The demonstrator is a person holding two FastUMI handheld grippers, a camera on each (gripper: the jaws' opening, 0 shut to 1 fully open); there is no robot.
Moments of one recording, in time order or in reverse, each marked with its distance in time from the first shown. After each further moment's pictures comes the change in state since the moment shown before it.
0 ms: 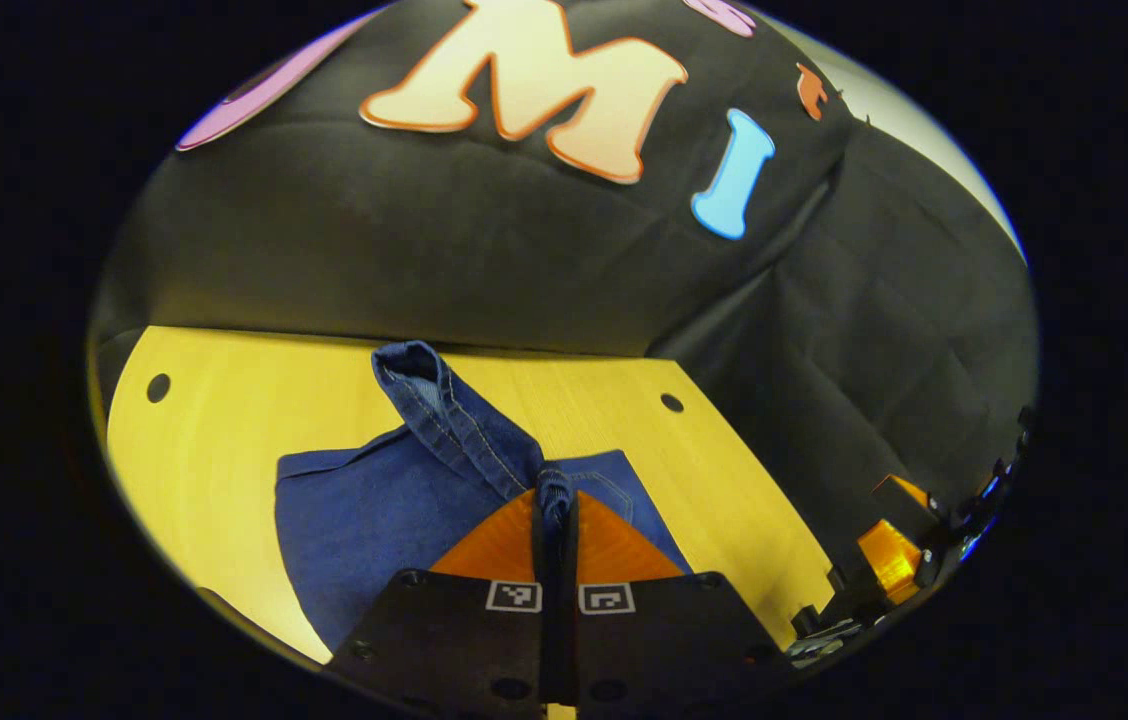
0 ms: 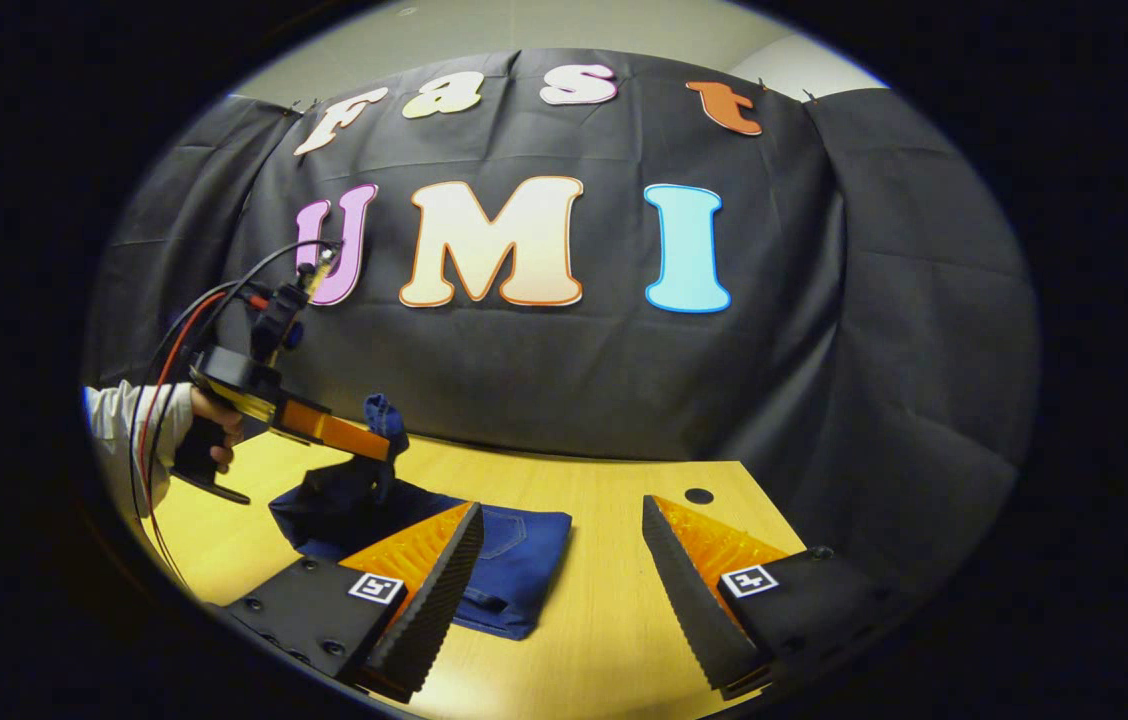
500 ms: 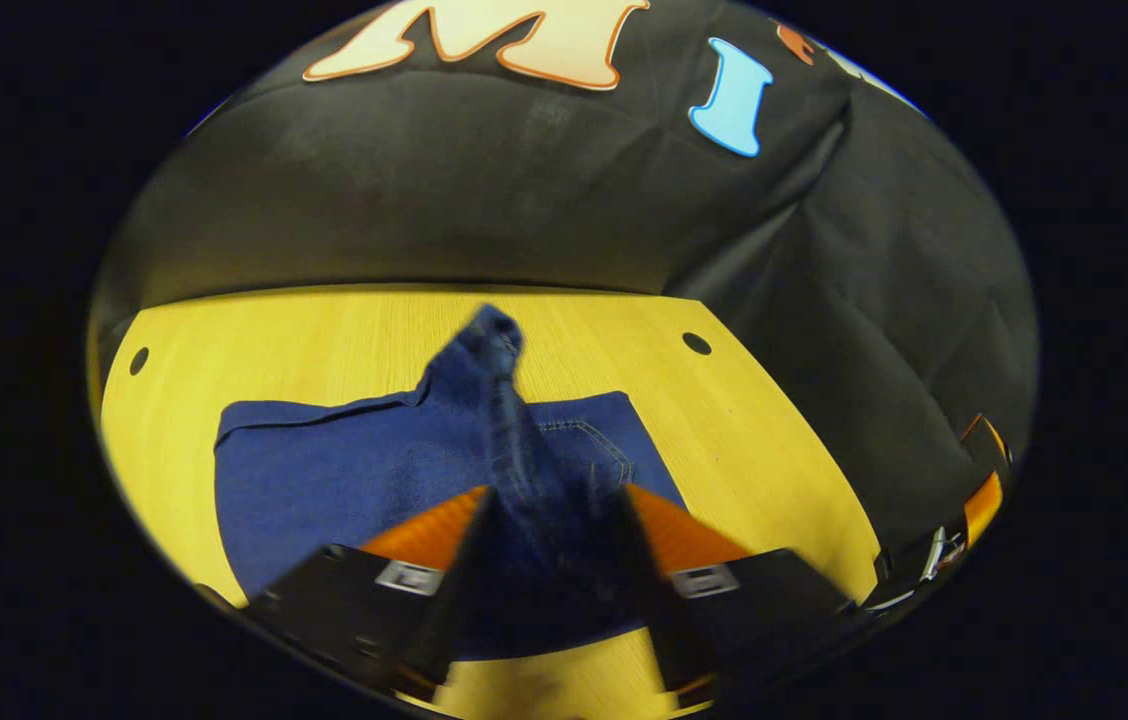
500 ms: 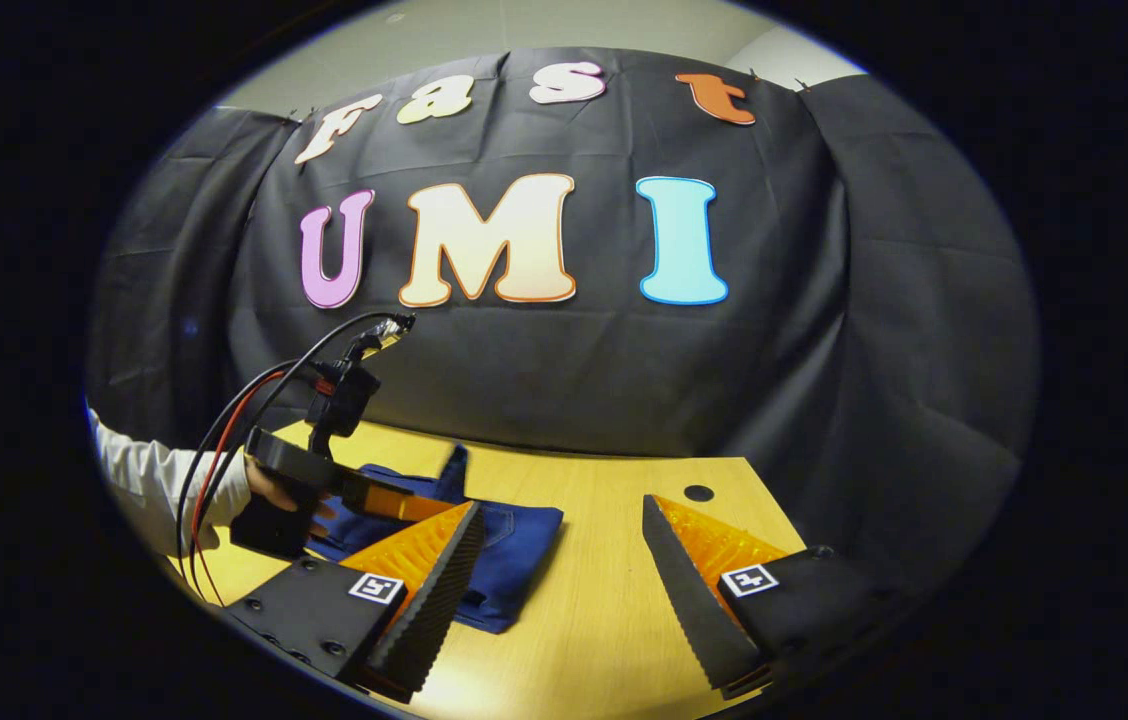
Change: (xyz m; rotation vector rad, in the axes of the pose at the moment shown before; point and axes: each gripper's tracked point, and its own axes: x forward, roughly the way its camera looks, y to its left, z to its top) left arm 0.045 -0.018 -0.039 0.072 0.022 0.127; right arm 0.004 -0.012 0.008 0.036 -0.023 0.066
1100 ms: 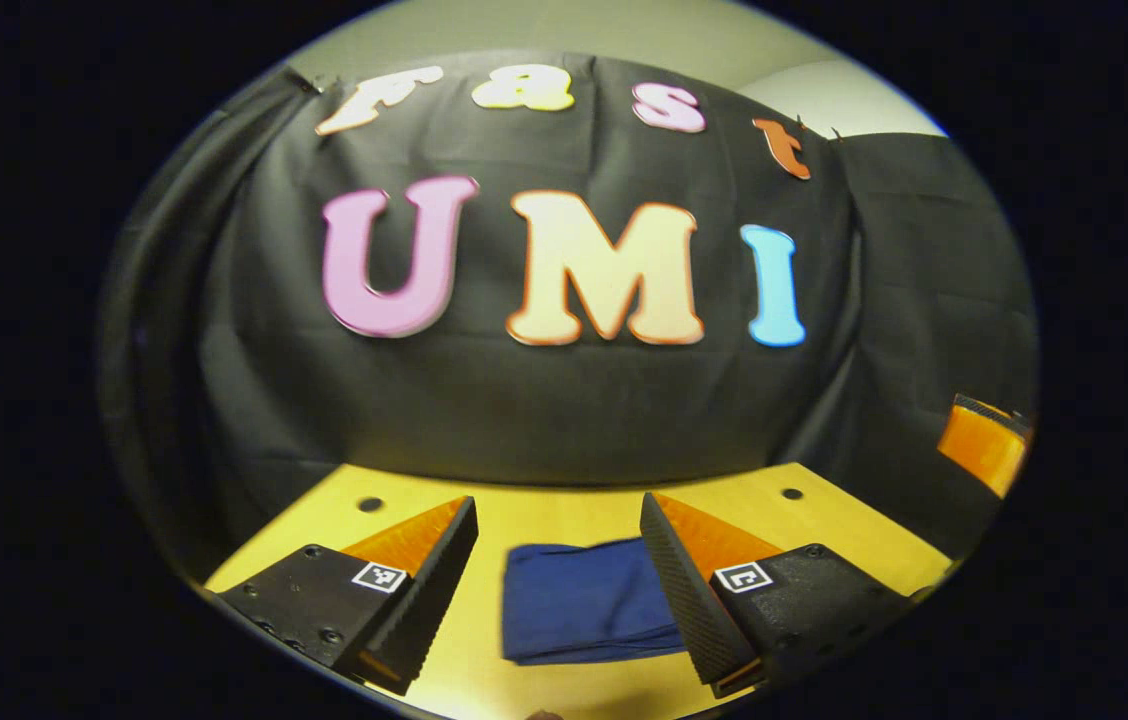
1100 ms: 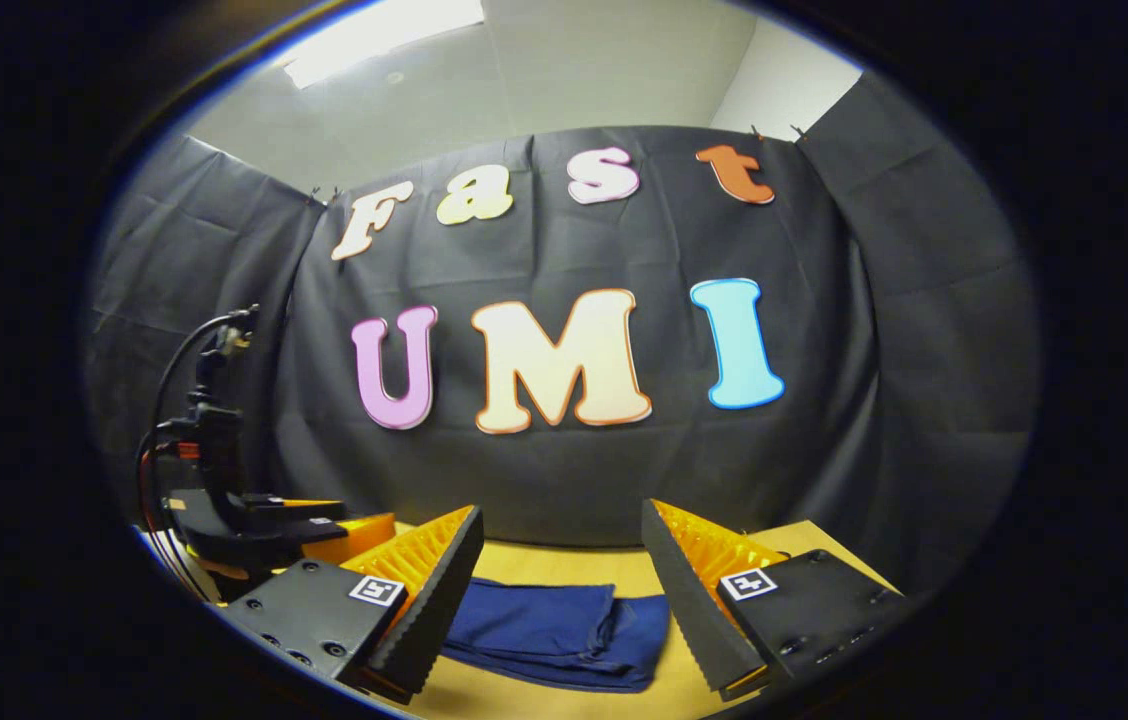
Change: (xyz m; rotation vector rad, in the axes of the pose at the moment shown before) left arm -0.278 0.095 0.081 0.127 -0.634 0.437; right arm -0.043 0.142 0.114 0.109 -0.309 0.084
